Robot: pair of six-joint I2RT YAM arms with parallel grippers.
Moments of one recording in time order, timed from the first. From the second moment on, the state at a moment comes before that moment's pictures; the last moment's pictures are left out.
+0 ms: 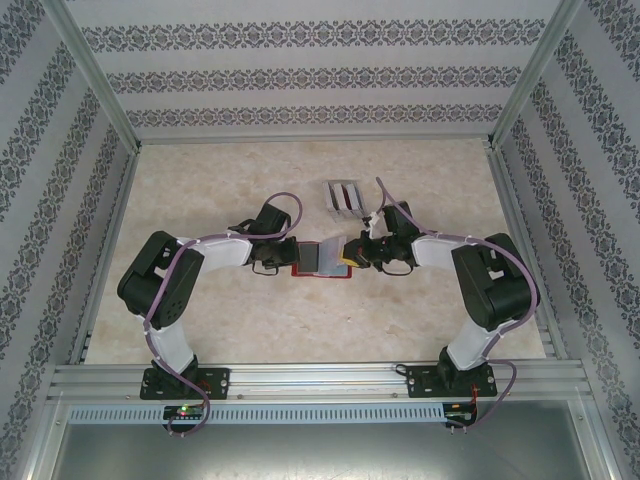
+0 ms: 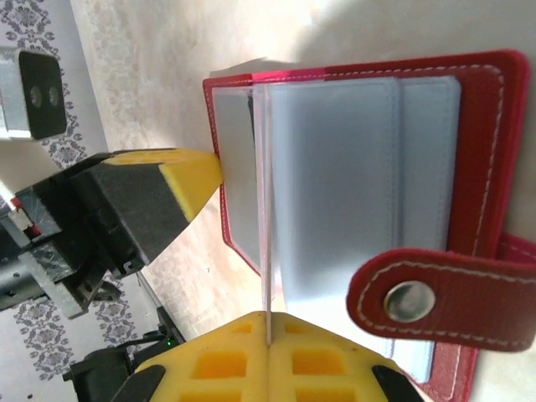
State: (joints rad) left arm -0.50 1.80 0.96 -0.20 0.22 -0.66; right arm 0.33 1.71 0.79 -0.01 -0.84 0.79
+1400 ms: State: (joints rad) left arm -0.39 1.49 0.65 0.02 0.16 -0.80; right arm 0.47 1.88 1.01 -0.09 -0.85 0.73
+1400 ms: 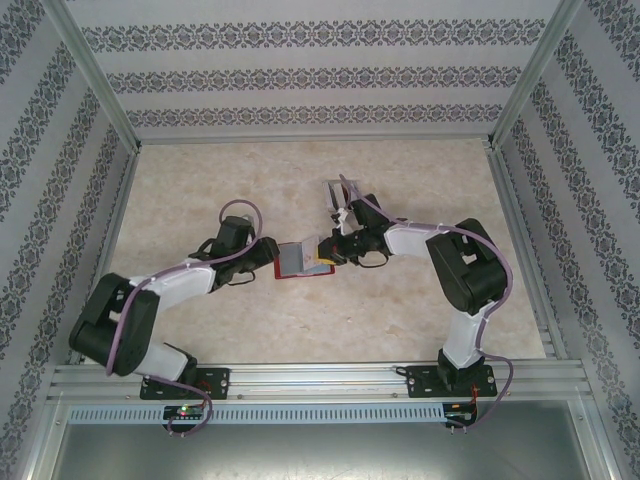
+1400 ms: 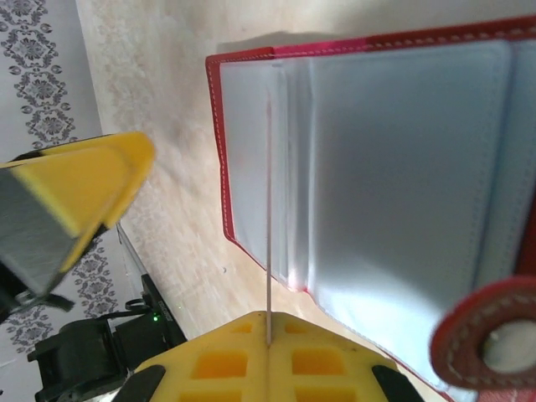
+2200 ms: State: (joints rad) left arm -0.40 1.71 0.79 -0.03 0.19 -0.75; right arm 0.45 1.96 1.02 -0.07 -0.90 0.69
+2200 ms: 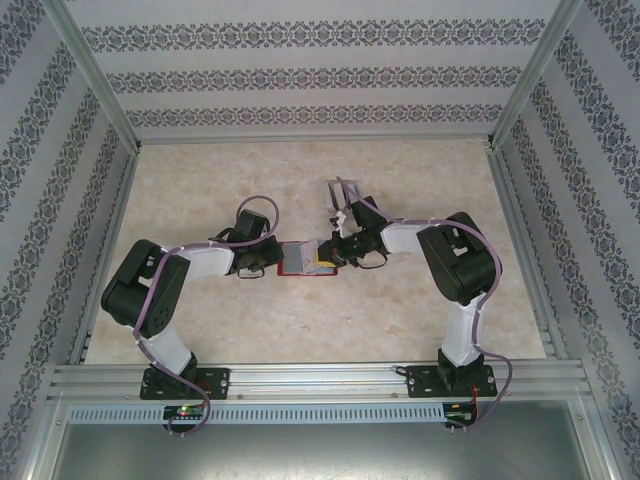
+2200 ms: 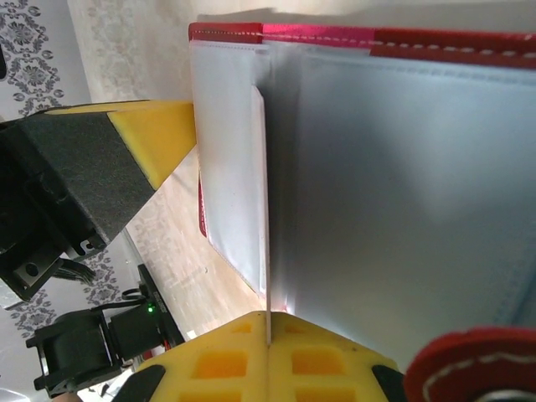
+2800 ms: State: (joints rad) left arm -0.40 1.71 0.80 -0.04 0.19 -0.75; right arm 0.48 1.99 0.95 0.15 -0.89 0.84
